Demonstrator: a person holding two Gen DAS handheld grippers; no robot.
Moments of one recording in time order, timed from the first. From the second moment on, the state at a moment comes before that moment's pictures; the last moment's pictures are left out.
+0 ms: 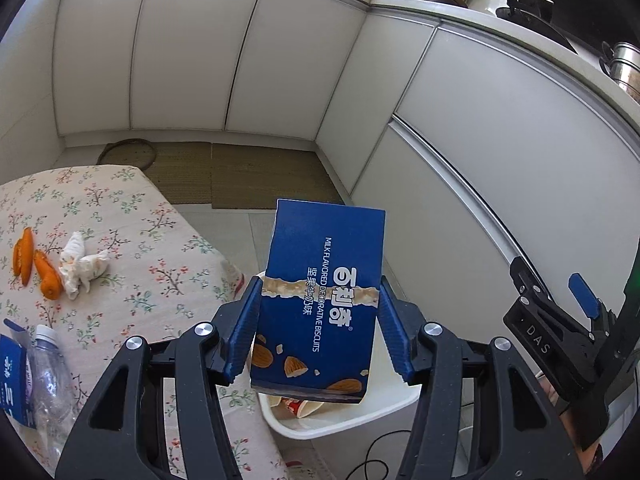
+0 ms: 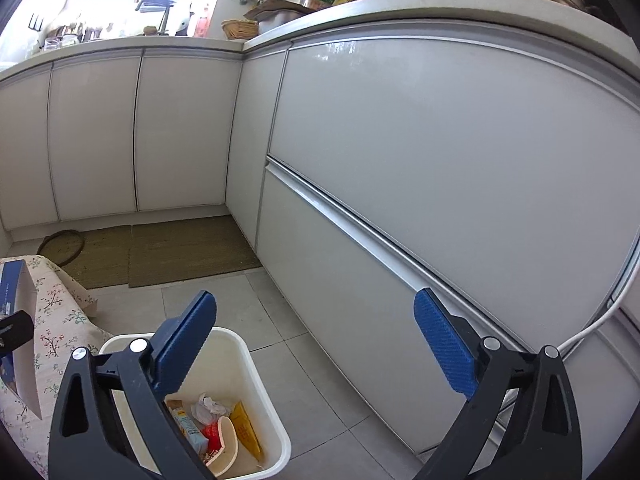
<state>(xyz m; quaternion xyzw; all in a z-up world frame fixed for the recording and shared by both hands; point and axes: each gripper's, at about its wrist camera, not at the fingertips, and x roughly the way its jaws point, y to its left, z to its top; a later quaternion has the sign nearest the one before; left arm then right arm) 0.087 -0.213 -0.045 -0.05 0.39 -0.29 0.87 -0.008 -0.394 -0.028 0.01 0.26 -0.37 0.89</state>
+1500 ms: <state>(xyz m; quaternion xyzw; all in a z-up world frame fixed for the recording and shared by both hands) 0.095 -0.048 -0.053 0.01 0.37 -0.04 0.93 0.054 -0.223 -0.044 -0.05 0.29 -0.21 0.93</state>
